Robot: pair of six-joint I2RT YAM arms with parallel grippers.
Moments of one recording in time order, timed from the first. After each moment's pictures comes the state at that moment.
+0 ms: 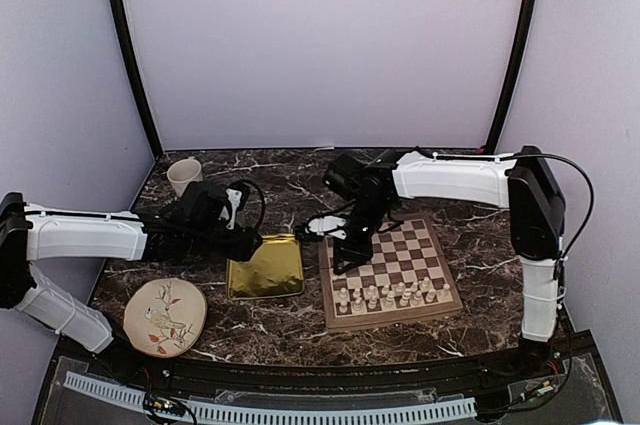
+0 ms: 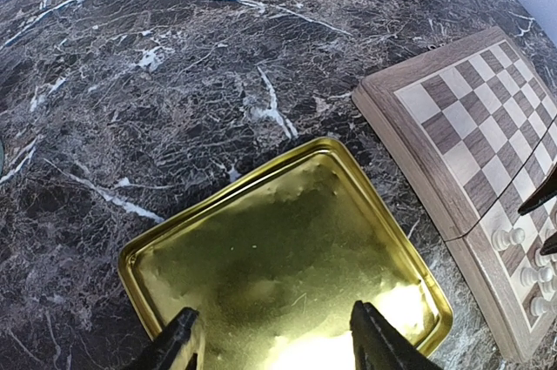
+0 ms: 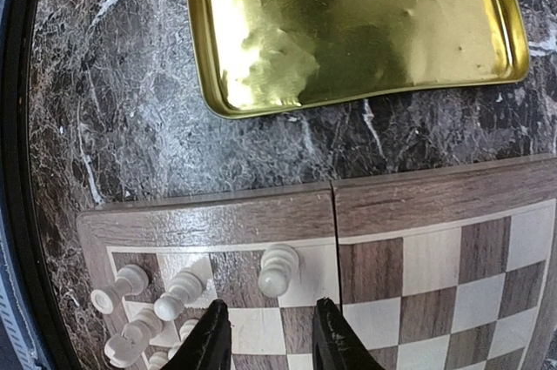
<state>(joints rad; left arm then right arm) -0.73 1.36 0.71 -0.10 -0.14 -0.33 0.89 2.03 1.64 -0.97 -0.33 -0.61</state>
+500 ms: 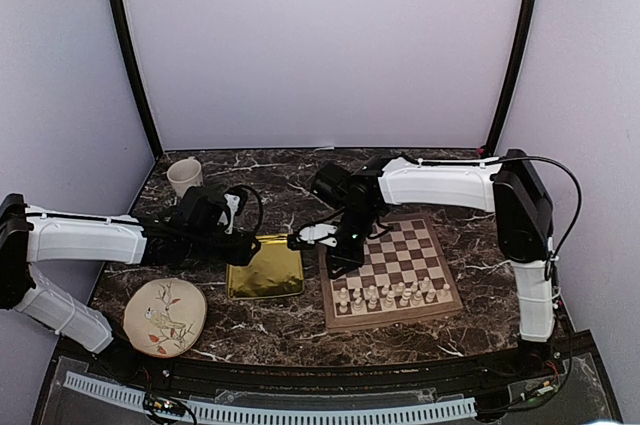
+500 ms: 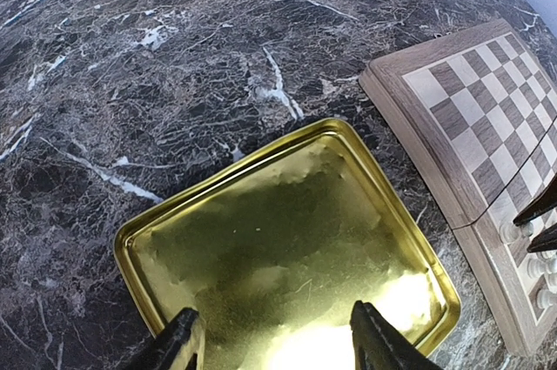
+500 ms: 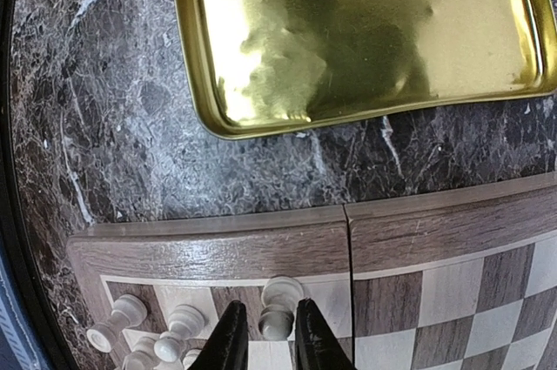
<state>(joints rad) -0.73 1.35 0.68 -0.09 -0.14 -0.35 0.93 2.10 1.70 -0.99 -0.29 -0.57</state>
